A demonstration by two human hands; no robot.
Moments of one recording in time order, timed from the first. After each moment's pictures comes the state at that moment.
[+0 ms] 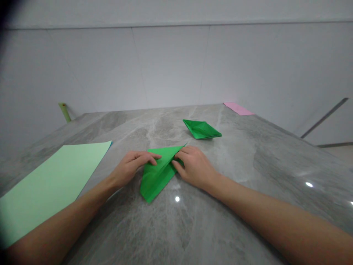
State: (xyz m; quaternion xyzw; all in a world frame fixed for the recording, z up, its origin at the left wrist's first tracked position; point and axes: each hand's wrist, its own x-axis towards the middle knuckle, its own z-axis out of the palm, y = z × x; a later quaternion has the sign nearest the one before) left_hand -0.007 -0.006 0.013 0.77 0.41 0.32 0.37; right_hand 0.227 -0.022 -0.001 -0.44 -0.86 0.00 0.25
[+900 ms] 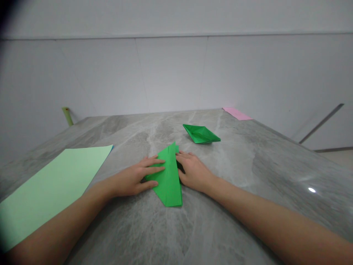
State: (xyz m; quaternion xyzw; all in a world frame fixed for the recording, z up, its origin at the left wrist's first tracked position) left_hand -0.021 -0.001 0.005 0.94 0.27 0.11 0.16; right_hand 0.226 -0.016 -0.007 -0.41 -0.87 0.11 0.25
